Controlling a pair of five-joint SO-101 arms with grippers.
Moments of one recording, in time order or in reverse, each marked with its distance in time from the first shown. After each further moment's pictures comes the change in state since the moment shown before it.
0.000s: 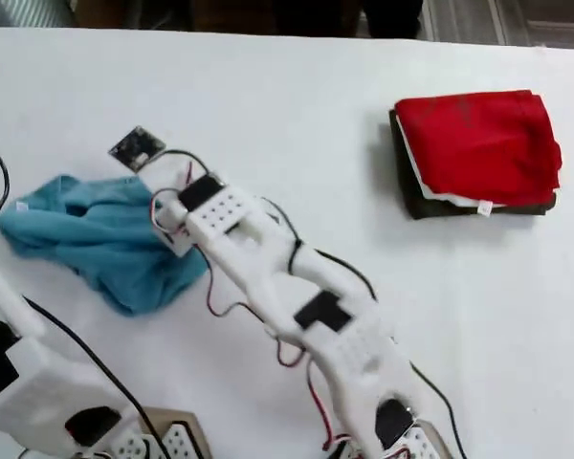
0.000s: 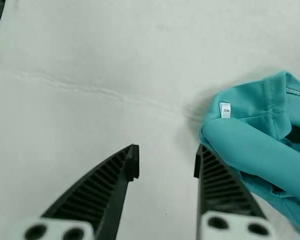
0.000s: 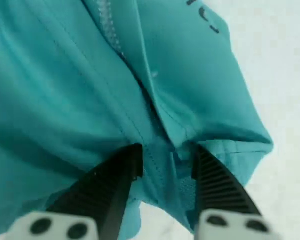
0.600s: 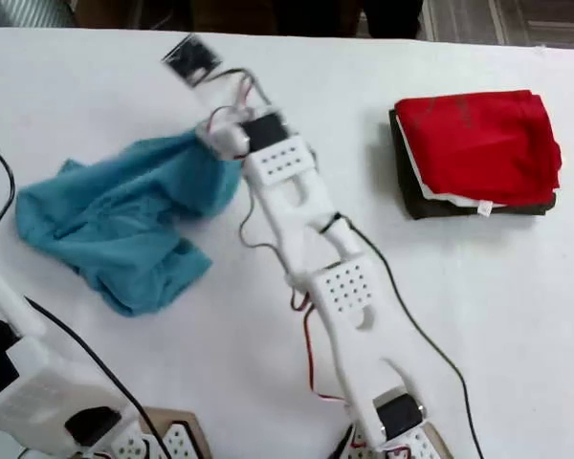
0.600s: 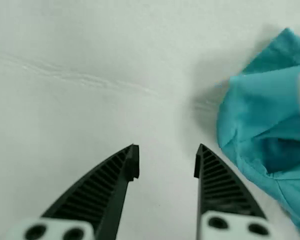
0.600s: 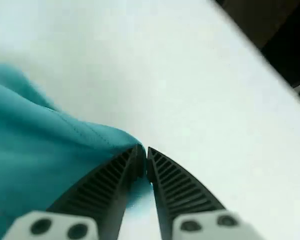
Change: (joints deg) left arm 0.6 0.0 3.5 1.2 0.0; right arm 17.8 26.5 -55.4 -0.8 14.2
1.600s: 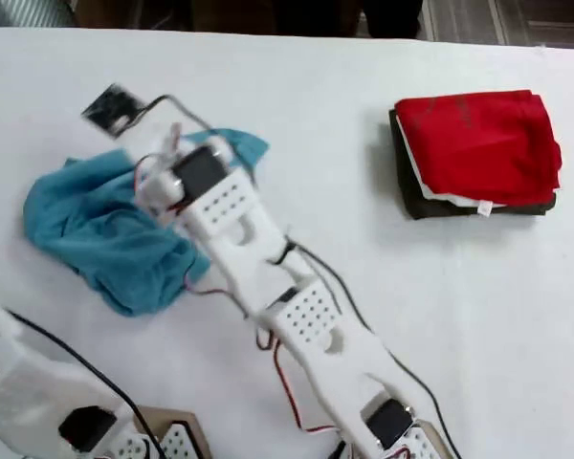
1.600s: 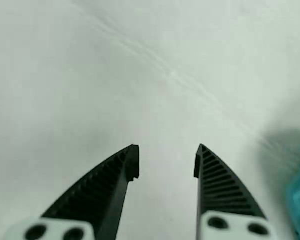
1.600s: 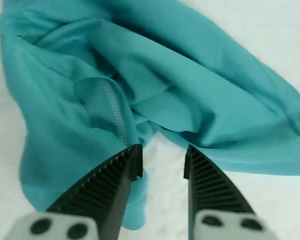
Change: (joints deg) left arm -12.0 4.7 3.3 -12.4 16.0; right arm -20.7 -3.1 -12.2 36.0 -12.7
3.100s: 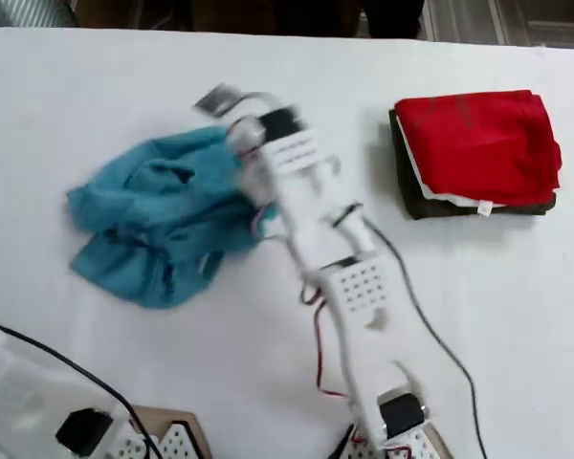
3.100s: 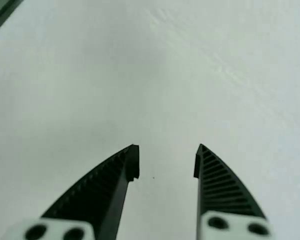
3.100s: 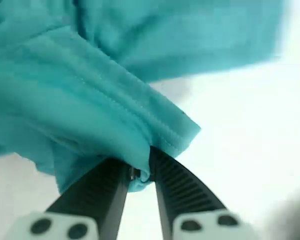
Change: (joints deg) left arm -3.4 0.0 0.0 0.2 -4.0; right arm 23.5 -5.6 23.9 -0.8 15.7
